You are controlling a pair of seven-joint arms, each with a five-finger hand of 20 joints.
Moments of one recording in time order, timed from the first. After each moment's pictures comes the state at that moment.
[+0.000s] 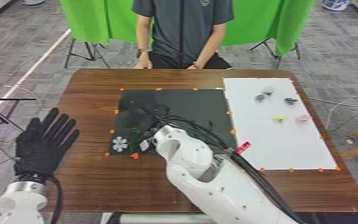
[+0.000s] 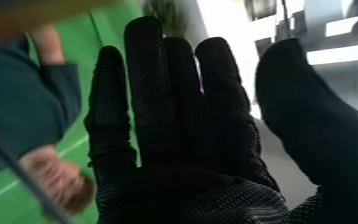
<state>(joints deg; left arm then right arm) 131.0 -53.9 -99.7 -123.2 8.3 15.2 17.3 -69.8 -79.4 39.2 -93.8 -137.5 5.1 12.9</state>
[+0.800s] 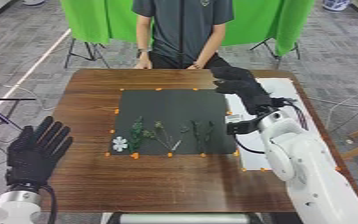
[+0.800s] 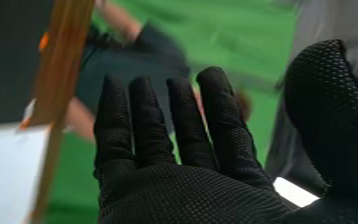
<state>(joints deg) 134.9 -55.9 -102.2 -124.5 8.3 15.3 18.1 -91.0 -65.9 79.0 -112.1 -79.4 0.5 11.5</state>
